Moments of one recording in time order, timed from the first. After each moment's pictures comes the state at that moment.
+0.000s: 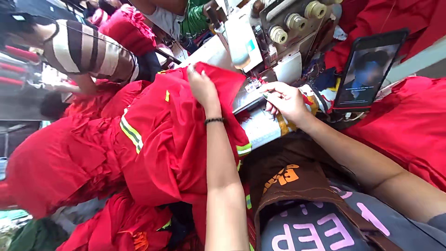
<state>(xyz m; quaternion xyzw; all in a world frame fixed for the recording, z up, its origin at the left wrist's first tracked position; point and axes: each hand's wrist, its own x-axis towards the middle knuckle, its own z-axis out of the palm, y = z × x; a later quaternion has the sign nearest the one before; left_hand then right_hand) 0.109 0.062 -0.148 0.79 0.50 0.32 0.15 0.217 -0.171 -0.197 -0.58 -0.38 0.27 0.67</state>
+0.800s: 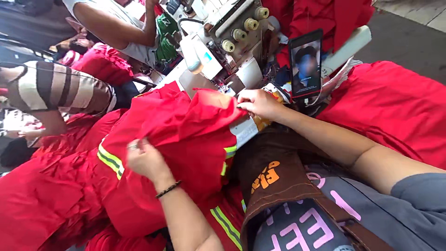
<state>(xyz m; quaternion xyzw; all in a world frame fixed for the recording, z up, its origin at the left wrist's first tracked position) -0.076 0.029 -0.119 0.77 0.57 0.26 0.04 0.224 -0.198 -0.177 -0.68 -0.48 0.27 0.49</state>
